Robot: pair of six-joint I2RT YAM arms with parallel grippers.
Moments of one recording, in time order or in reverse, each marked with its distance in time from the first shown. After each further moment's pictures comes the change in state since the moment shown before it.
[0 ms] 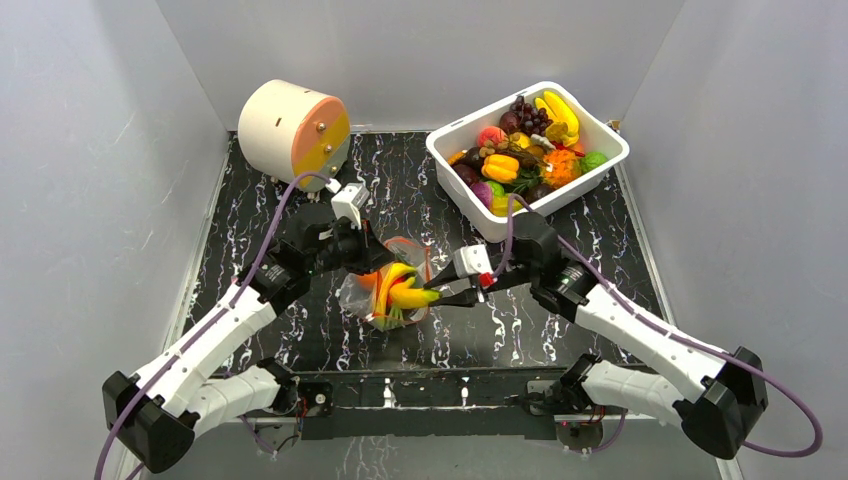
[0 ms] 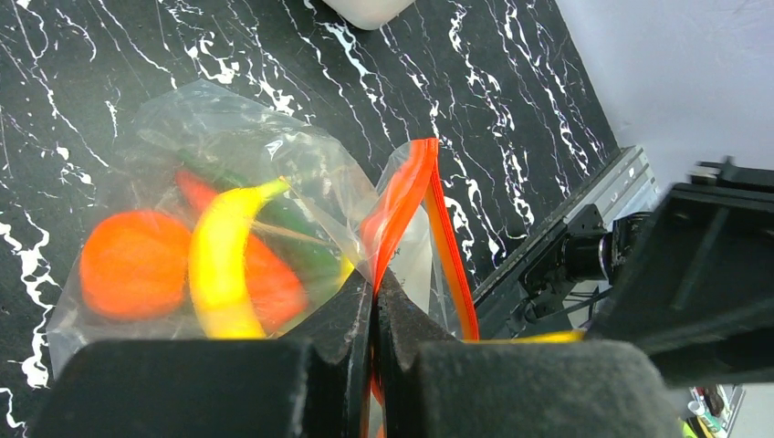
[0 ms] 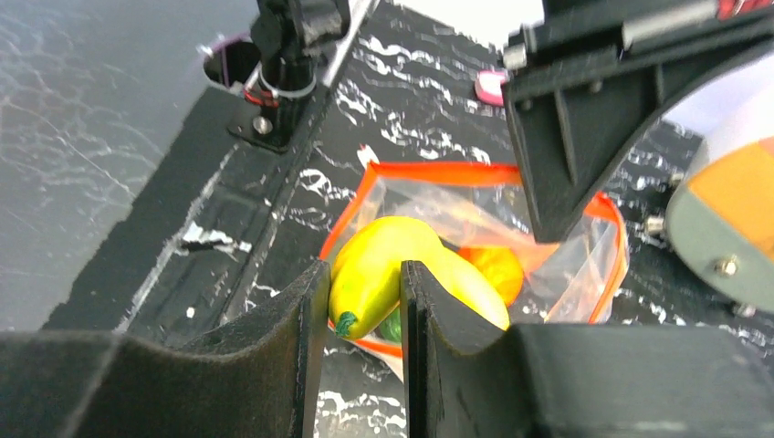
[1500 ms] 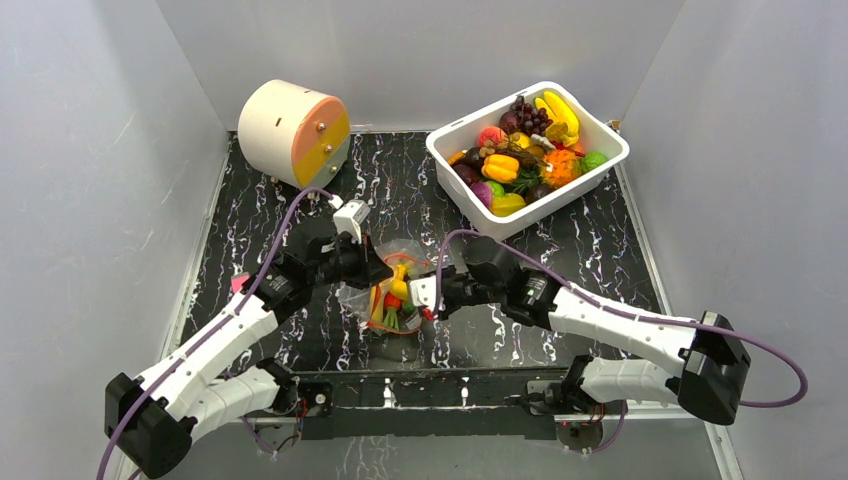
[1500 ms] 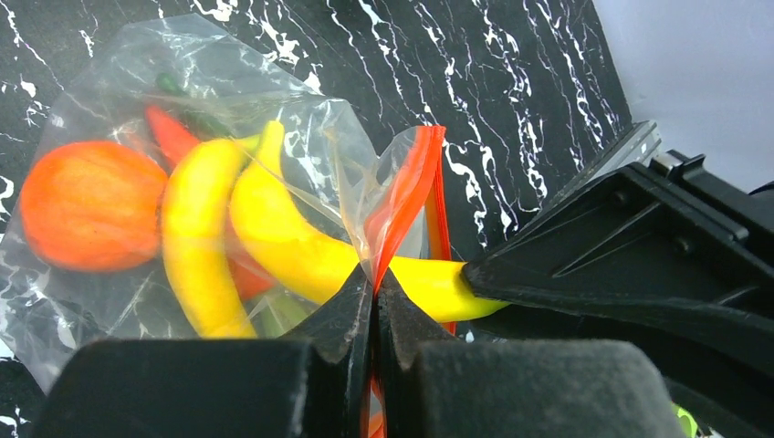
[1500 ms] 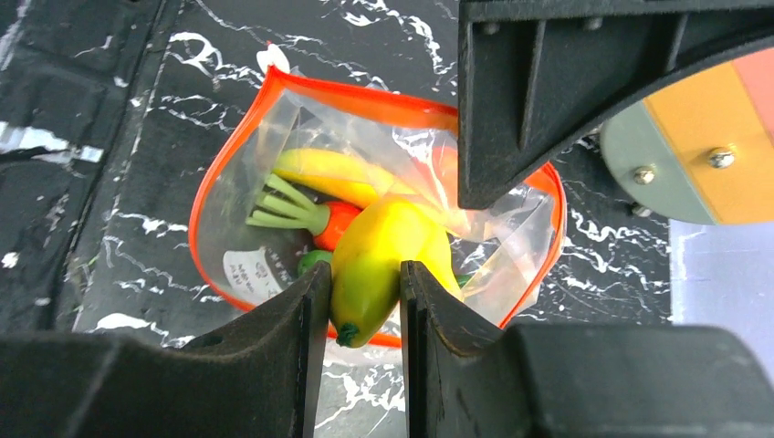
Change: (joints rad) left arm 0.000 -0.035 -0.128 0.035 0.027 -0.016; right arm 0.236 0.146 -0.002 -0.072 0.560 -0.277
